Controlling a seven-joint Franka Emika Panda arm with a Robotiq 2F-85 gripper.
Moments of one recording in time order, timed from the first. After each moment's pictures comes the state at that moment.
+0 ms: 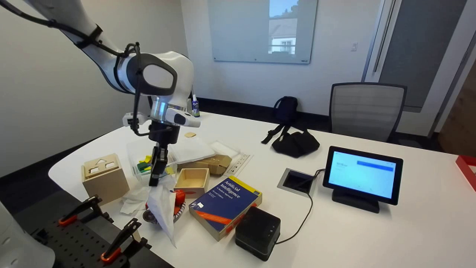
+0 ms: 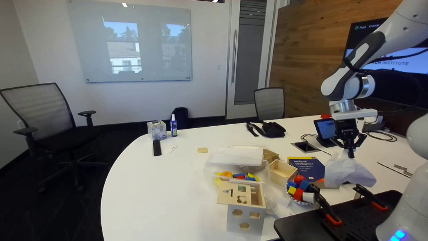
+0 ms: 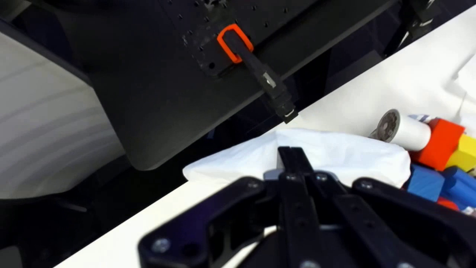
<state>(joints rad) -0.16 0.00 -0.19 -2.56 -0.16 2.09 0.39</state>
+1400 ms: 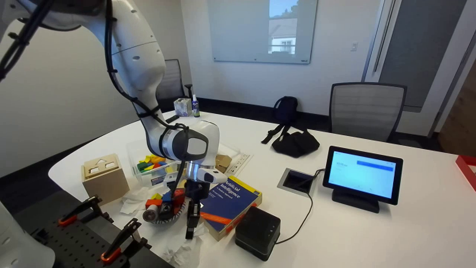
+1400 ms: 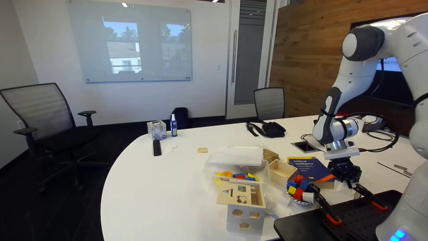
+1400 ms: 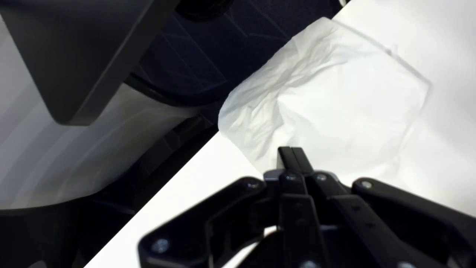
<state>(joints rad) -0.09 0.67 -0.33 -2.30 -0.18 2.44 0.58</state>
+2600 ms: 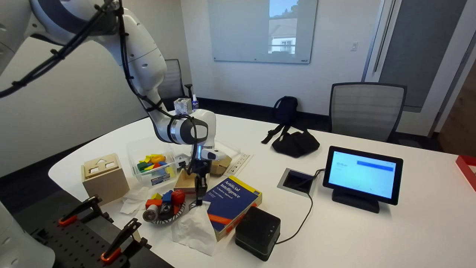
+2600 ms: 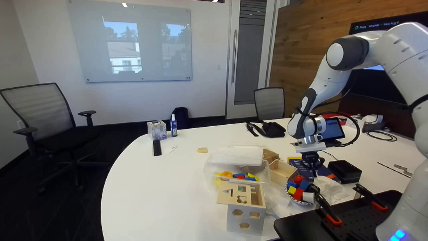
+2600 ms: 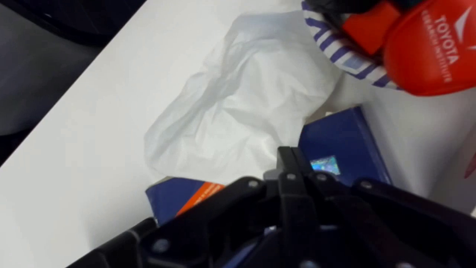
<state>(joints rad) 0.01 0.78 -0.24 -2.05 -0.06 2.42 0.57</state>
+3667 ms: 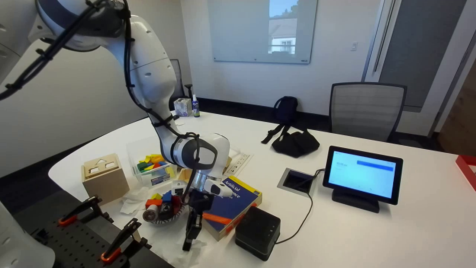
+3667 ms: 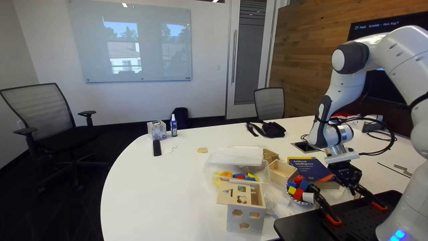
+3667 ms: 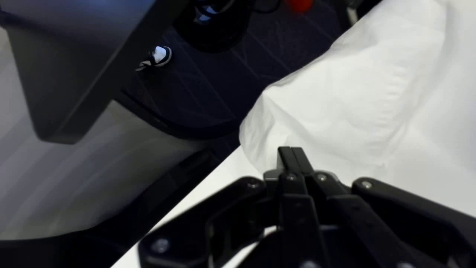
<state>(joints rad) -0.06 0.81 -0.37 -2.18 -0.04 2.30 0.45</state>
